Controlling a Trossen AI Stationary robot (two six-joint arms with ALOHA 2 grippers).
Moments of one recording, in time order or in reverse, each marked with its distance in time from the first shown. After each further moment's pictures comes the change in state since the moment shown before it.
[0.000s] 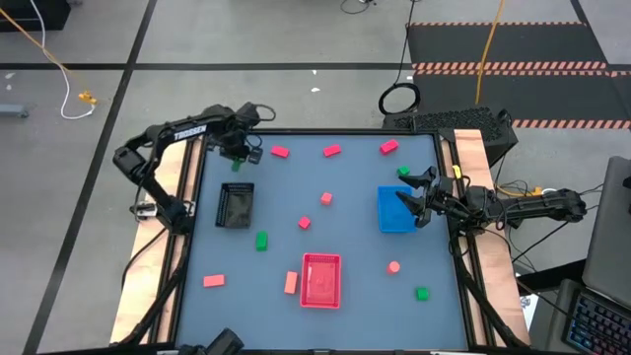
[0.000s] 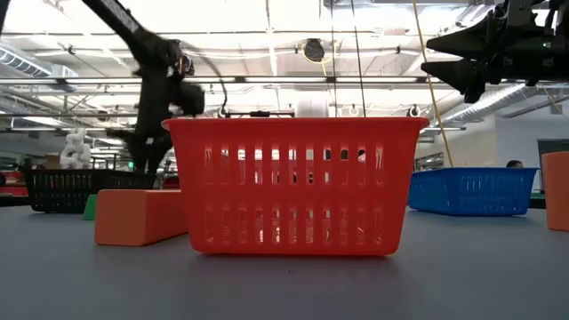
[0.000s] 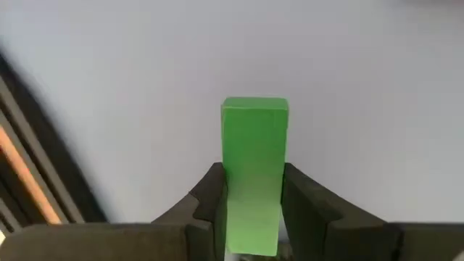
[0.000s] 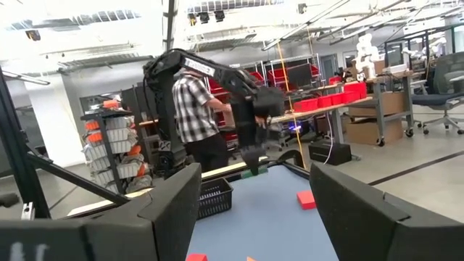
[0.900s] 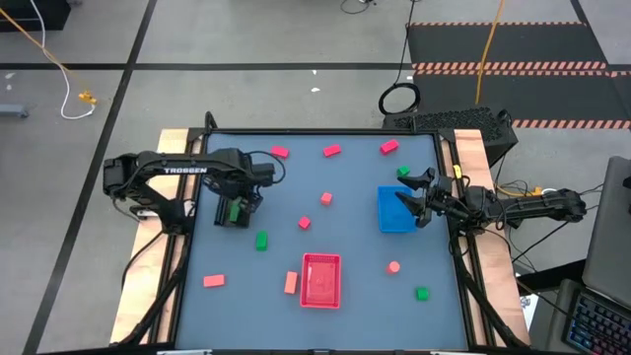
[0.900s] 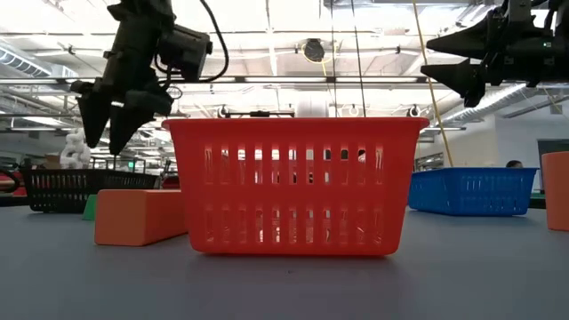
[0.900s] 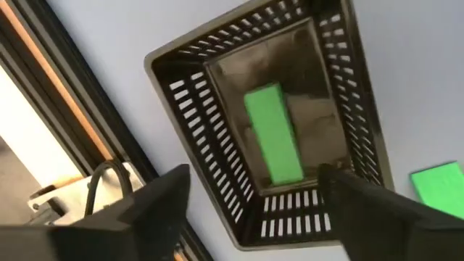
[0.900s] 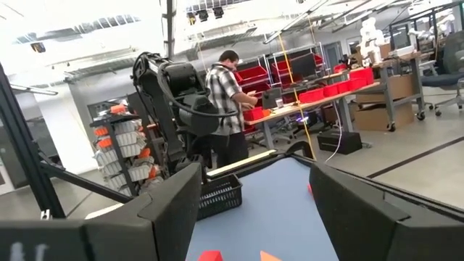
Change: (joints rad) left arm -0.574 -0.141 -0.081 -0.326 -0.056 -0.432; right arm 0.000 0.000 0.000 -0.016 -0.010 0.080
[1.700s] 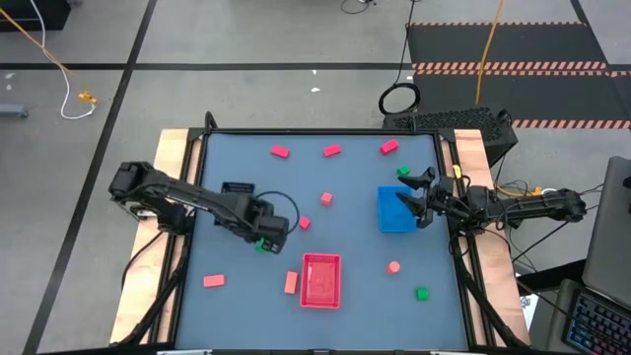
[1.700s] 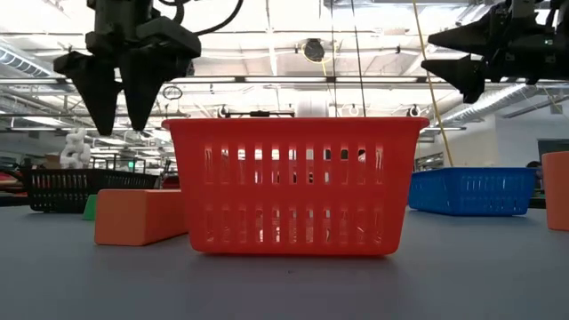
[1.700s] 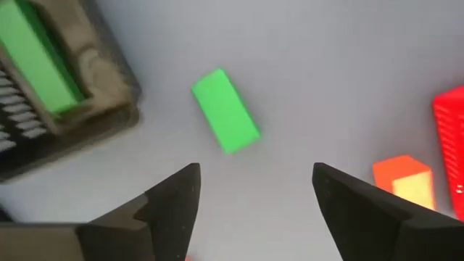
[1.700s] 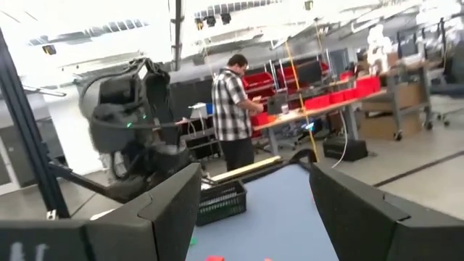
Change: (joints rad) left arm -0.476 0.101 0.139 0.245 0.095 -0.462; right arm 0.000 0.000 0.000 0.039 -0.021 -0.040
